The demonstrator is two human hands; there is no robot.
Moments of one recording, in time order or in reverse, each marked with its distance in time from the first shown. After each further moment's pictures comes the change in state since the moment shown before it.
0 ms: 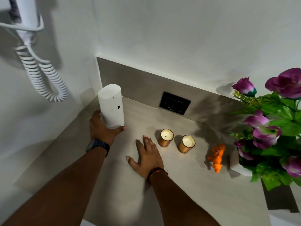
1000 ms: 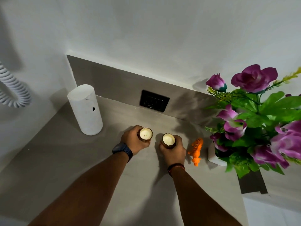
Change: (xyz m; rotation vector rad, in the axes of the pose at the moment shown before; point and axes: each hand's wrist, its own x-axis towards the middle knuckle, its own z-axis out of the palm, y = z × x) left_hand -0.079 0.058 0.109 0.154 -0.540 0.205; right_hand -0.026 0.096 -0.075 0.544 0.567 0.638
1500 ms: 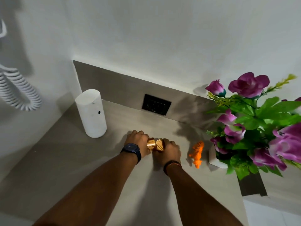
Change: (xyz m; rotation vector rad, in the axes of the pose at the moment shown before) left_hand 0.000 0.022 -0.014 0.754 -0.244 0.211; right_hand 0.000 -0.020 0.012 -0.579 -0.260 -0.106
